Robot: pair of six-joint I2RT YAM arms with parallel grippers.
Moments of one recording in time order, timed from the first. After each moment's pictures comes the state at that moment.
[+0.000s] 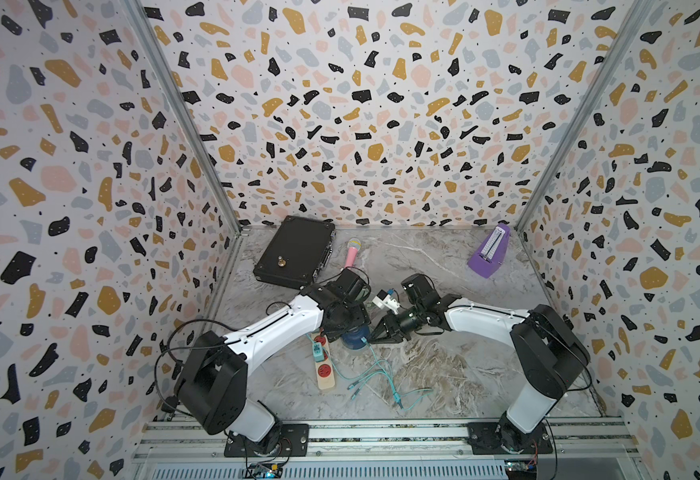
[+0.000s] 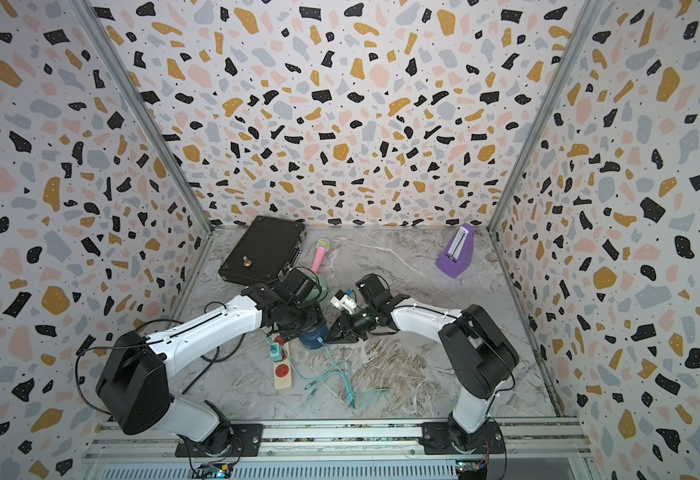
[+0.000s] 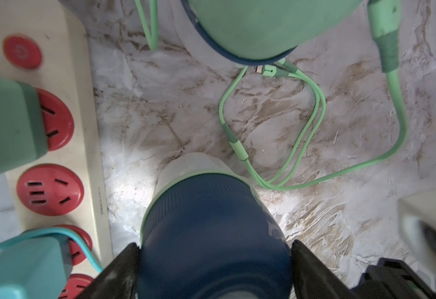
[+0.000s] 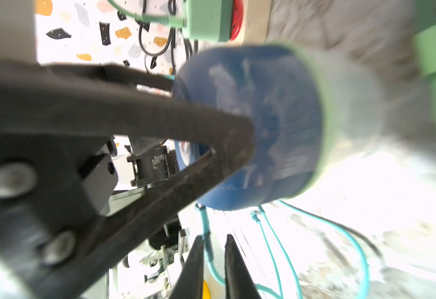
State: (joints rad) left arm -0.66 1.50 1.10 -0.81 0.07 -1.01; right arm 0.68 1.70 1.00 -0.22 -0.99 0.65
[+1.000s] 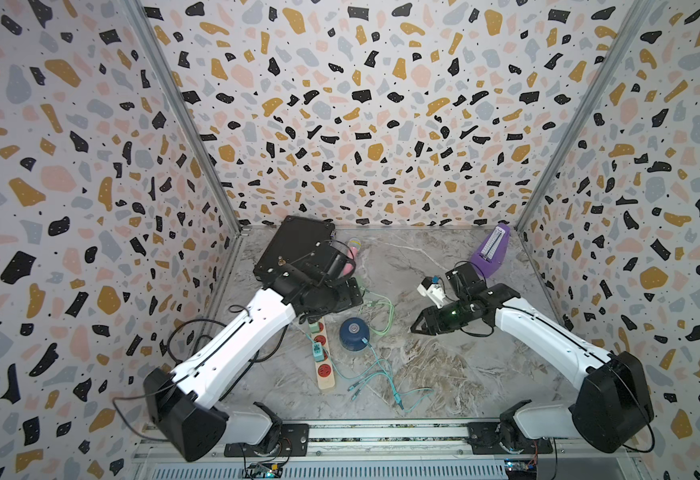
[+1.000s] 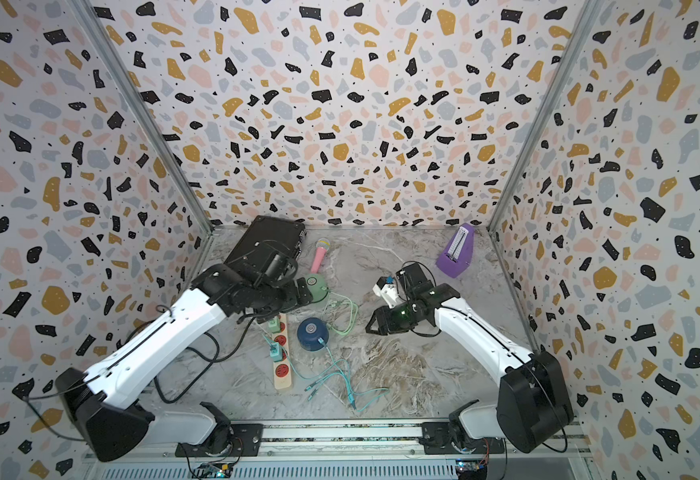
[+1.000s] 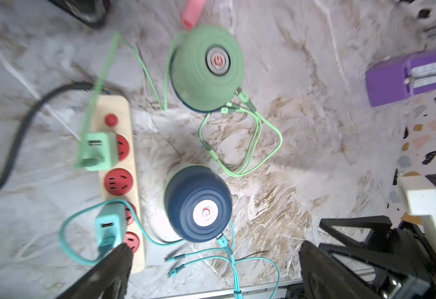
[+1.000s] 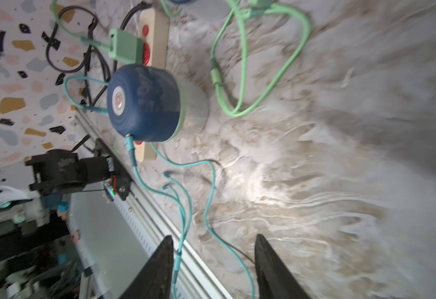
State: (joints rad) left arm -0.56 1.30 1.40 -1.12 -0.01 -0.83; right arm 0.45 1.34 1.03 -0.78 -0.57 0.21
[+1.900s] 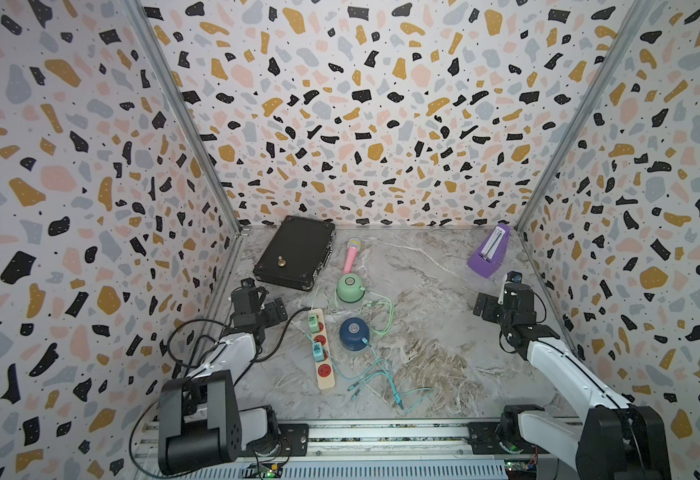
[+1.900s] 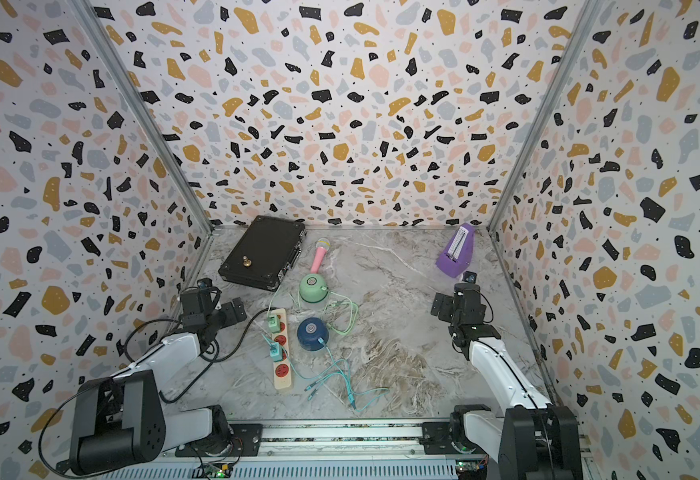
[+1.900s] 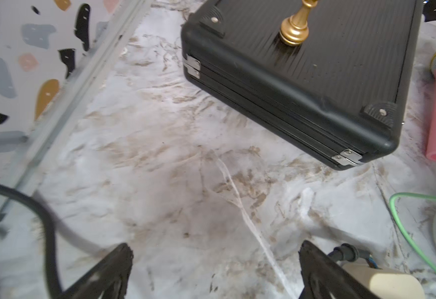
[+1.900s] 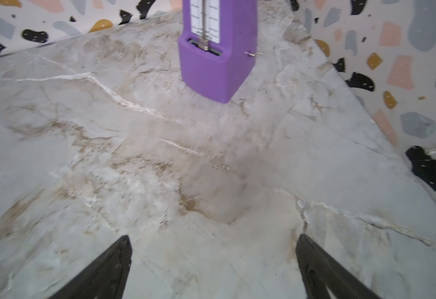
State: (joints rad) left arm 0.17 1.31 0.49 0.10 0.01 -0.16; right arm 0.05 1.10 0.54 -0.11 0.20 0.24
